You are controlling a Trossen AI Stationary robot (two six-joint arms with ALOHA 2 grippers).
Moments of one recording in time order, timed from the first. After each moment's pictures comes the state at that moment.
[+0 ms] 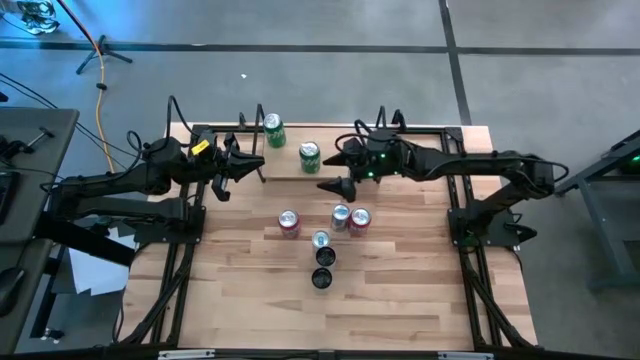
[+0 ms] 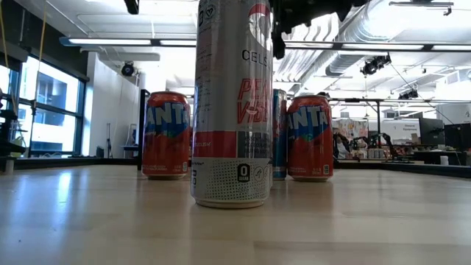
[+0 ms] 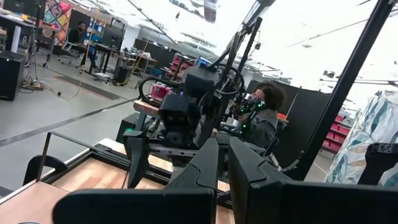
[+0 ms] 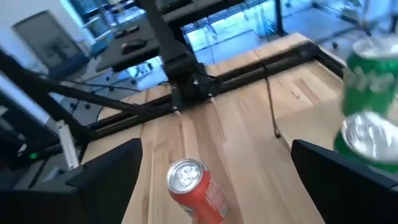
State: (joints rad) left arm 0.18 0.70 0.69 0.18 0.06 -0.36; right arm -0.20 1.46 1.13 0.02 -0.20 0.28
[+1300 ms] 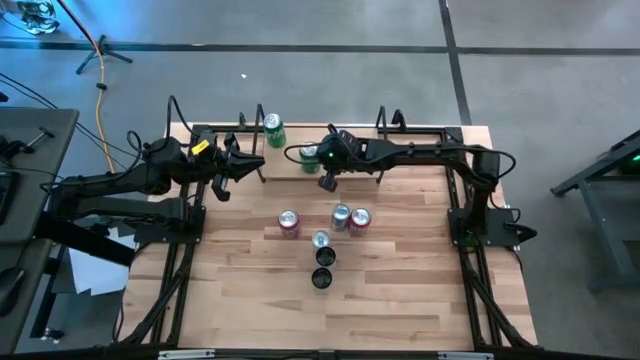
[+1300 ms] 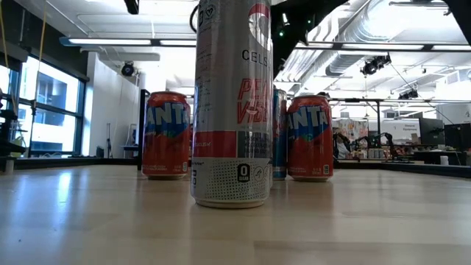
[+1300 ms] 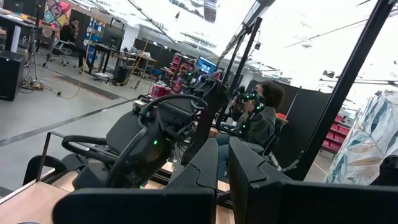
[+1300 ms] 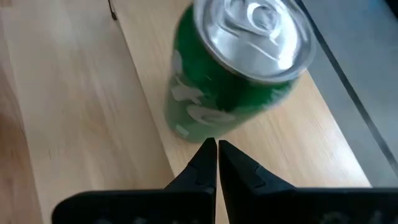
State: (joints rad) left arm 0.18 0.70 0.69 0.19 0.06 -0.36; right arm -0.26 1.88 1.44 -0.43 0.25 -0.06
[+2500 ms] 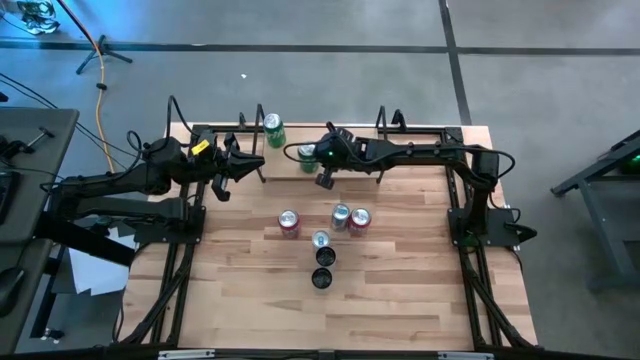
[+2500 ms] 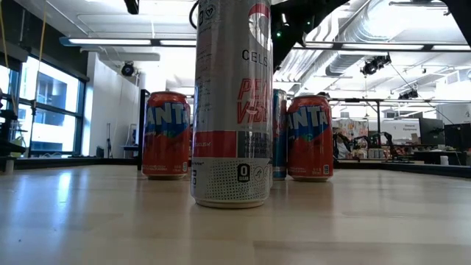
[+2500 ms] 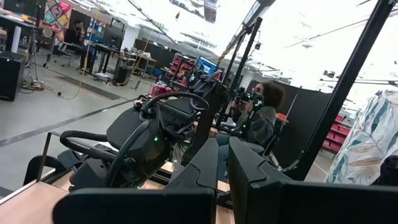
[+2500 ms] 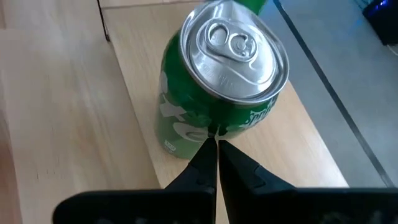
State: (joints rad) left arm 0.18 0.70 0.69 0.18 0.06 -0.36; right arm -0.26 1.88 1.44 -0.36 0.28 -0.09
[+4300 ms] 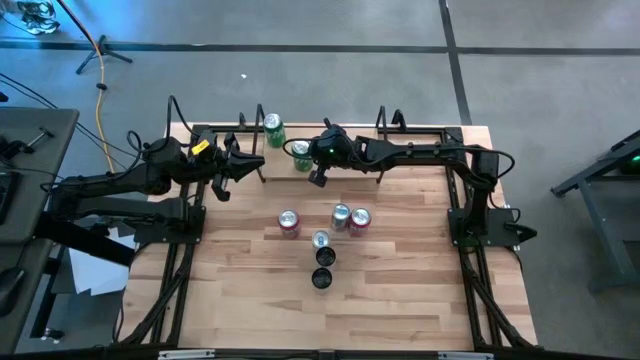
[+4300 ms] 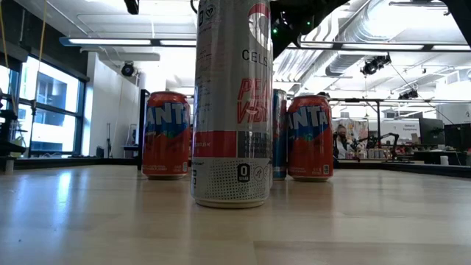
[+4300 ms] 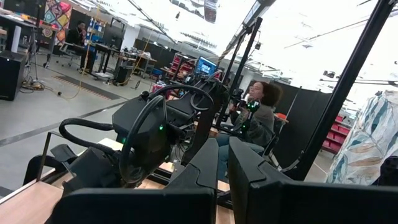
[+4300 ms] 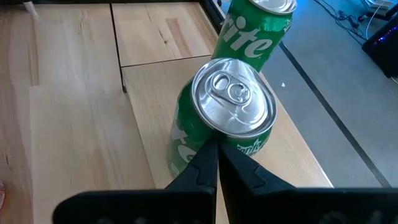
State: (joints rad) left arm 0.18 0.70 0.69 0.18 0.06 -0.36; right arm -0.26 1.88 1.44 -0.20 0.23 -0.11
